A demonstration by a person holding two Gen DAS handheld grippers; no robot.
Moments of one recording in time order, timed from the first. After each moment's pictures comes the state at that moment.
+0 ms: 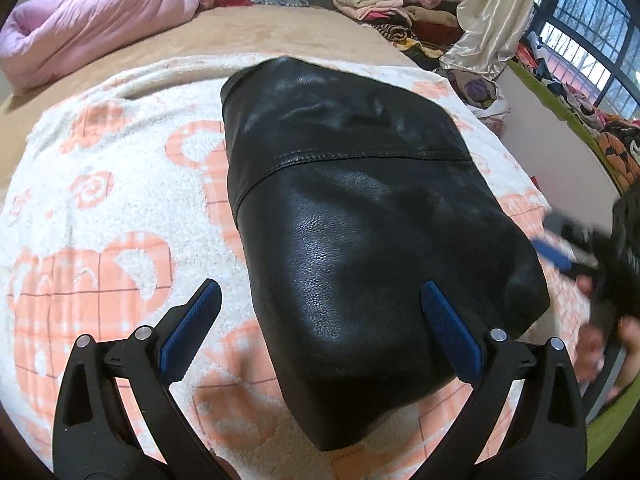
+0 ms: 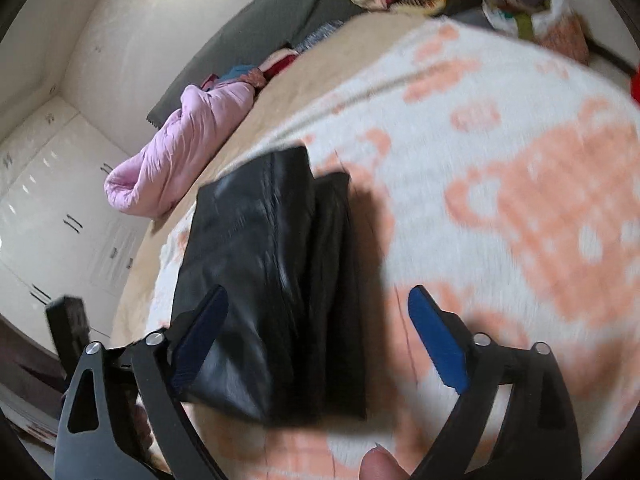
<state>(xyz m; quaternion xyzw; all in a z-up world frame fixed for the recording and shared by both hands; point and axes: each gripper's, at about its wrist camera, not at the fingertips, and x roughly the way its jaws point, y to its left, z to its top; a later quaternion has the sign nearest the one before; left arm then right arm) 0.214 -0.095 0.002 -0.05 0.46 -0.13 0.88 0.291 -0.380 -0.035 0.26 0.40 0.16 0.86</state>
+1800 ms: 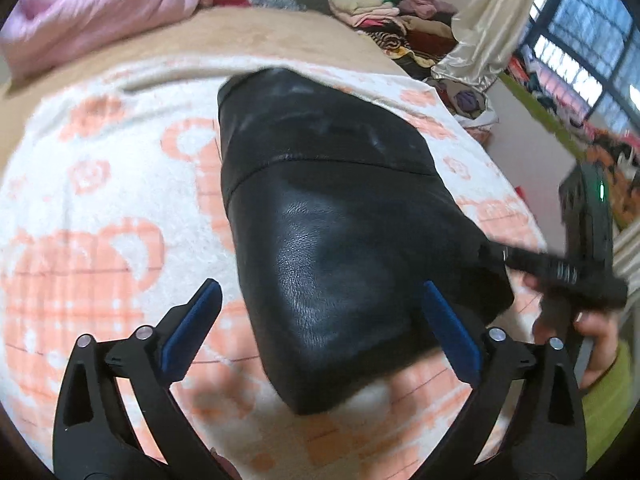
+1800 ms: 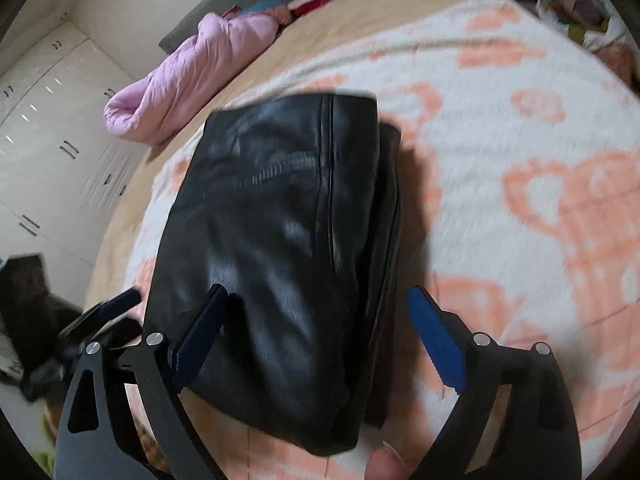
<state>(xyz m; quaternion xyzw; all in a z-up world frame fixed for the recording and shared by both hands) 0.199 -0.105 0.005 -0.10 0.46 -0.14 0.87 0.308 -0.334 -0.069 0.19 0.49 0.22 0.82</state>
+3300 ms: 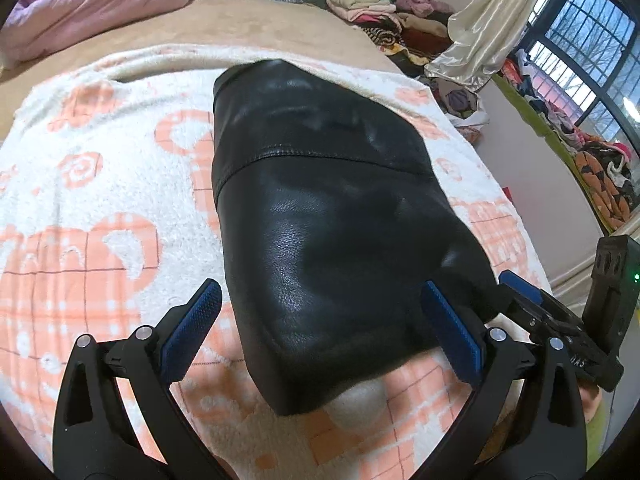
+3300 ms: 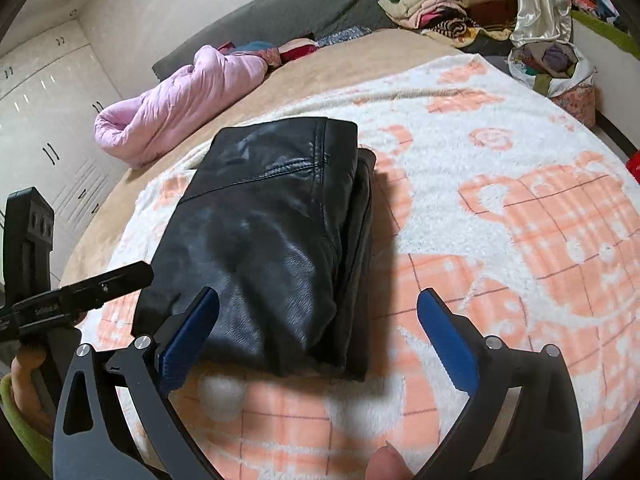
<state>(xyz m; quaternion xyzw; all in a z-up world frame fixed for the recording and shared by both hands) 0.197 -0.084 0.011 -0.11 0.46 -0.16 0.86 0.225 -0.323 -0.046 0.14 0.40 0.14 0.89</state>
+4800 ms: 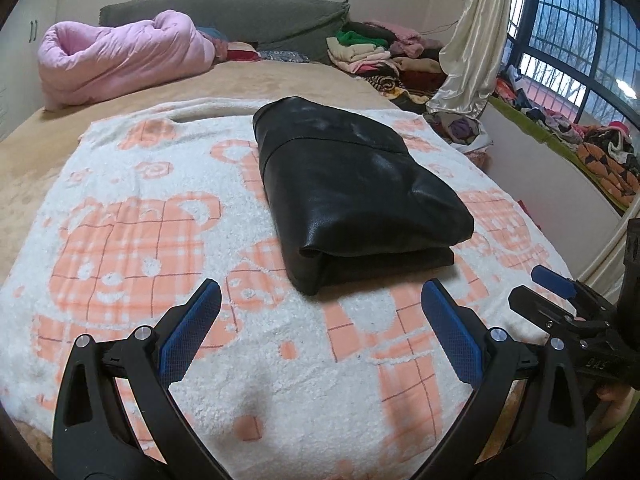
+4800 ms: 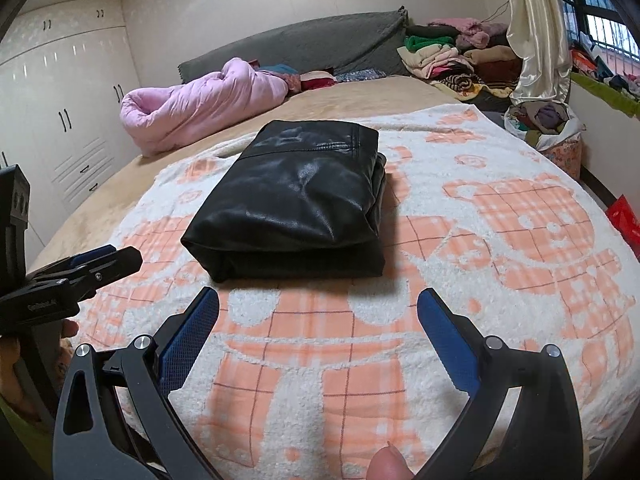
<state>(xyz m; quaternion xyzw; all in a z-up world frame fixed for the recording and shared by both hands) 0.056 -0.079 0.019 -0.06 0.36 -0.11 0.93 0.098 -0.291 -0.037 0.06 0.33 0.13 0.93</state>
